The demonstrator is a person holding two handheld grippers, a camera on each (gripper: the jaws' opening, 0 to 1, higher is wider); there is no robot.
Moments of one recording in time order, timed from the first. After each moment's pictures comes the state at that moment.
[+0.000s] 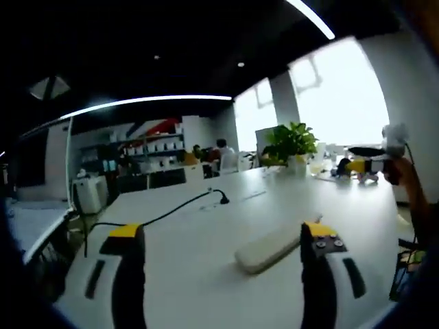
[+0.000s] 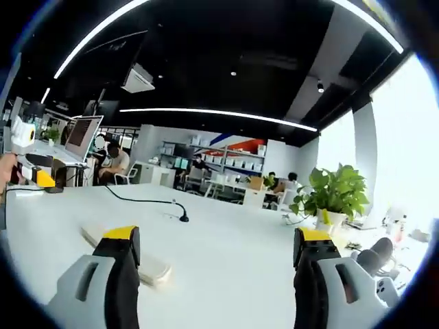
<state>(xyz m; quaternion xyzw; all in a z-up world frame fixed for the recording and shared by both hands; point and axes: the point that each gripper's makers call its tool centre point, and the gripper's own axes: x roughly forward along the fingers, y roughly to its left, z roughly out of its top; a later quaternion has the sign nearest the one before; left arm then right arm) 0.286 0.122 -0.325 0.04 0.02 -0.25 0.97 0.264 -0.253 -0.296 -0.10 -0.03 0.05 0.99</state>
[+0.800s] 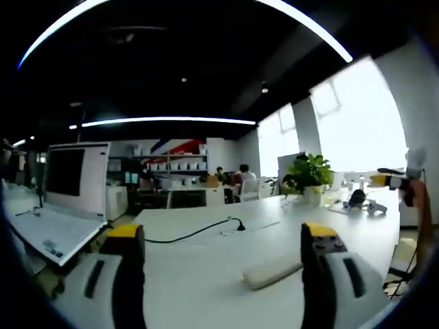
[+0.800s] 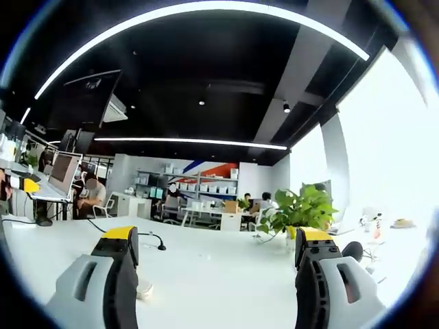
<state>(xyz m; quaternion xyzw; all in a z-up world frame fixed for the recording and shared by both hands) 0.232 0.160 -0.260 0.01 -0.06 -0.17 0.98 0.190 -0.300 -0.243 -0.04 -0.12 -0.02 0.99</state>
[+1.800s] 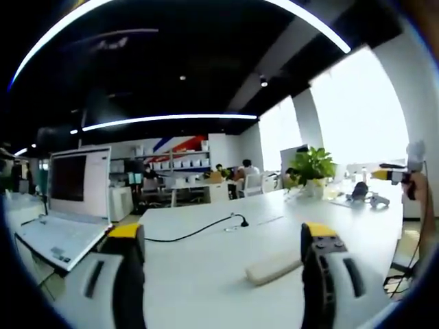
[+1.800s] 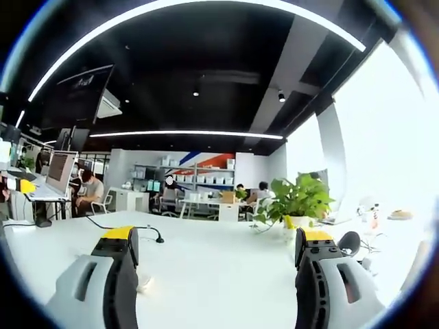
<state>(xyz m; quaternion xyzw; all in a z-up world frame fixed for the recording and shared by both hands) 0.233 0.149 -0.260 0.03 -0.04 -0.17 0.98 0.196 -0.314 -0.255 -0.03 -0.09 -0.03 1.00</state>
